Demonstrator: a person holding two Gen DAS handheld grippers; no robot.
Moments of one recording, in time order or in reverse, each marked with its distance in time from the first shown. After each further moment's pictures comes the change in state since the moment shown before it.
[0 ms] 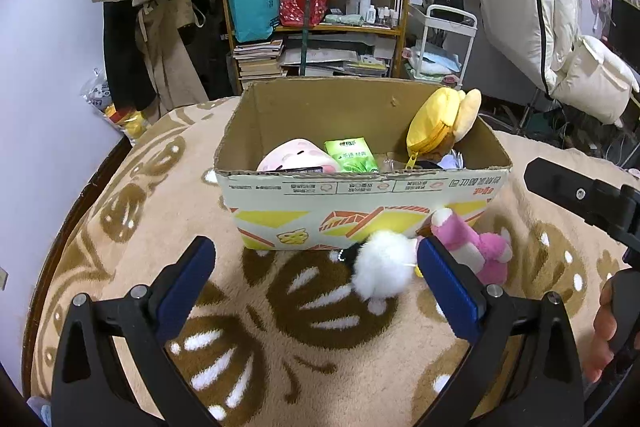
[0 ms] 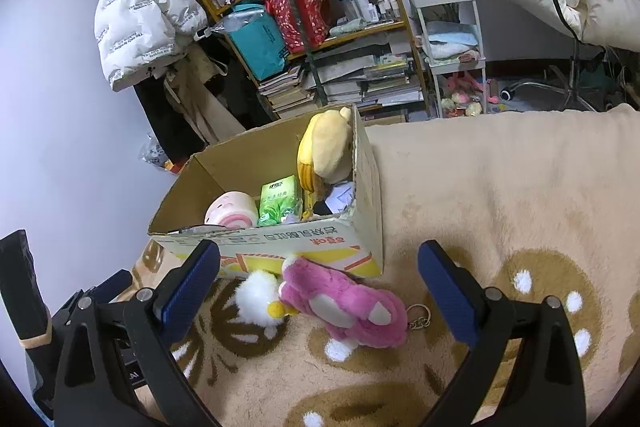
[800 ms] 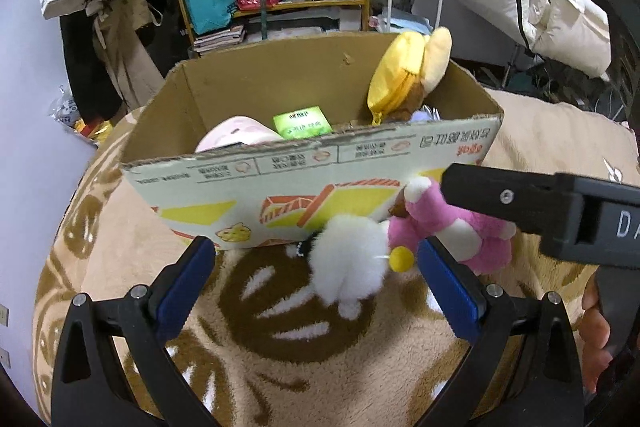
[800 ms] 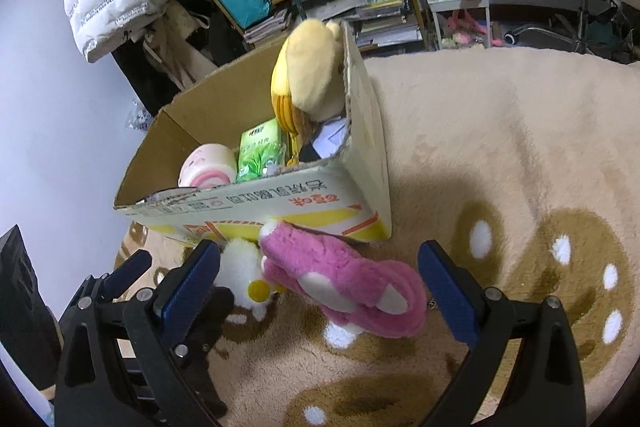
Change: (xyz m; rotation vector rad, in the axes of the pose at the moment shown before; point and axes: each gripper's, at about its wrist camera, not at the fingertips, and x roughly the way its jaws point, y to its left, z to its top) left arm 0.046 -0.036 -0.010 0.130 0.067 -0.054; right arm 0.058 -0.011 -0.012 0.057 0.215 -0.003
